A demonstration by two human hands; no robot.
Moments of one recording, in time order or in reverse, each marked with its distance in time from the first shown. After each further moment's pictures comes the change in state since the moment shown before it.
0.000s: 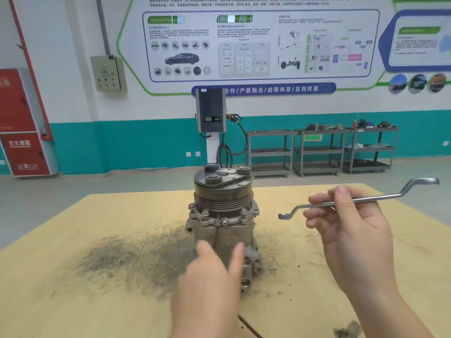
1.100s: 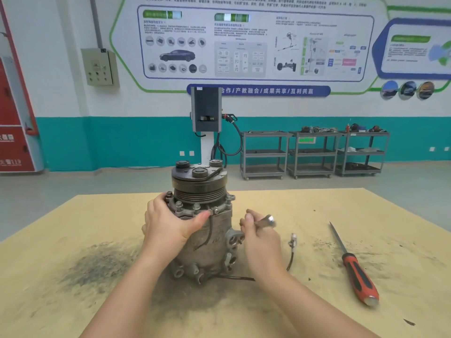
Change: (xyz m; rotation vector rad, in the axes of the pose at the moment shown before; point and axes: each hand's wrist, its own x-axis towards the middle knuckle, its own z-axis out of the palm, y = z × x) left_hand 0.146 -0.062 0.000 -0.467 0.160 0.078; right_hand 0.008 0.139 0.055 -0.744 -0.196 0.256
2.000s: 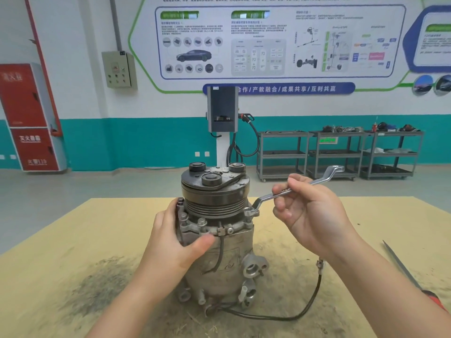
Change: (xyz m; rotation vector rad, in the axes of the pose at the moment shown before) left_hand 0.028 -0.045 -0.016 -0.174 -0.166 0.147; right_hand 0.078 -0.047 -0.007 0.979 -0.244 0.089
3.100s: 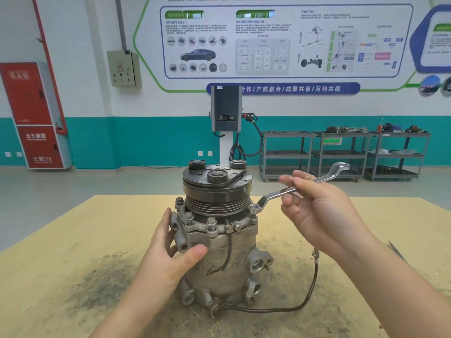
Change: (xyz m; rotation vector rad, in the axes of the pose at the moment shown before) left_hand -0.024 -0.018 -0.007 -0.390 -0.063 -0.137; right_hand -0.002 -0.006 0.003 0.004 0.079 0.053
